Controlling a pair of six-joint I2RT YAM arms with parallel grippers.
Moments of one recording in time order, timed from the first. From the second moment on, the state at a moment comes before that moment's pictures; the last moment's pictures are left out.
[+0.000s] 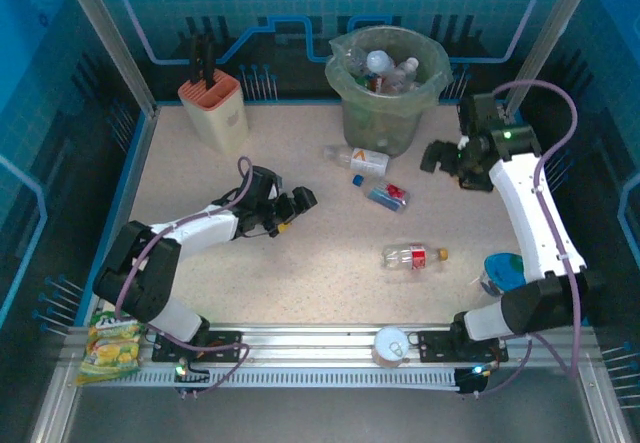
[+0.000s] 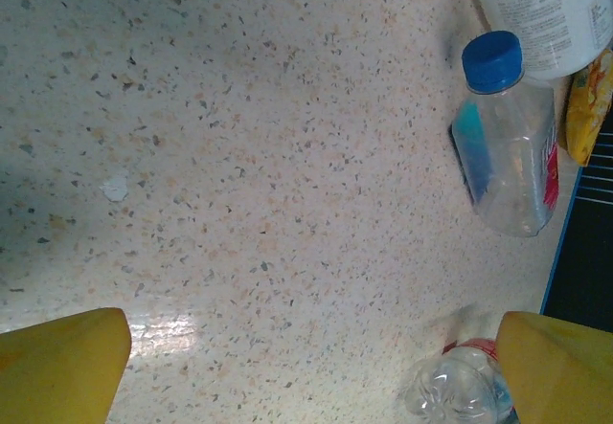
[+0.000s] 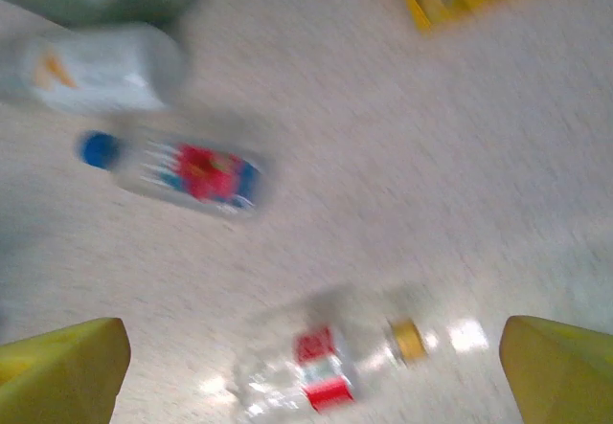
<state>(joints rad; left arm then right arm) -0.40 1.55 0.79 -0.08 0.37 -1.00 0.13 1.39 1.53 -1.32 0.09 0.52</state>
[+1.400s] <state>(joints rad) -0.37 1.54 0.80 -0.08 0.39 -0.98 0.22 1.29 0.68 -0.62 -0.14 1.28</state>
